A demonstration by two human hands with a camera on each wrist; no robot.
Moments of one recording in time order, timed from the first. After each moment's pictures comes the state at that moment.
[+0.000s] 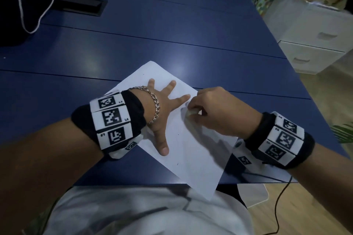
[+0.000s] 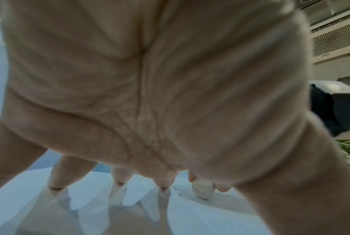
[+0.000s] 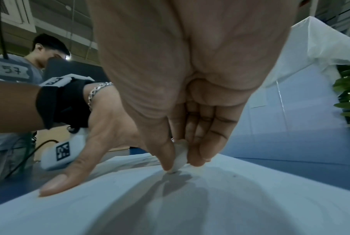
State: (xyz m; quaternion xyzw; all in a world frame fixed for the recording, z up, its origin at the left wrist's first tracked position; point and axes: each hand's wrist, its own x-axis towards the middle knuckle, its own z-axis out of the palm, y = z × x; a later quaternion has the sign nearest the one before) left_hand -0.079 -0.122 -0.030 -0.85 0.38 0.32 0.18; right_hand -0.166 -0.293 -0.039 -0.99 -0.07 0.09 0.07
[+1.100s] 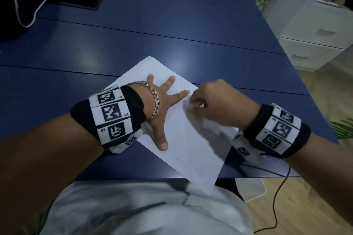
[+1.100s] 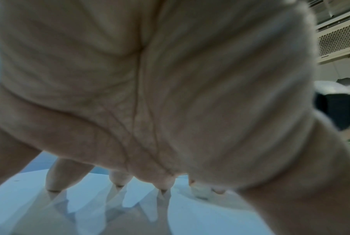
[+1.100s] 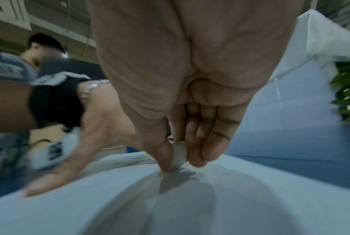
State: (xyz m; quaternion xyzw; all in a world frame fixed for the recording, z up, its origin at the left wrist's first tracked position) left_hand -0.079 -0.123 -0.032 -0.84 0.38 0.32 0.19; right_hand -0.162 -0.295 -0.035 -0.99 -0.05 0.09 0.05
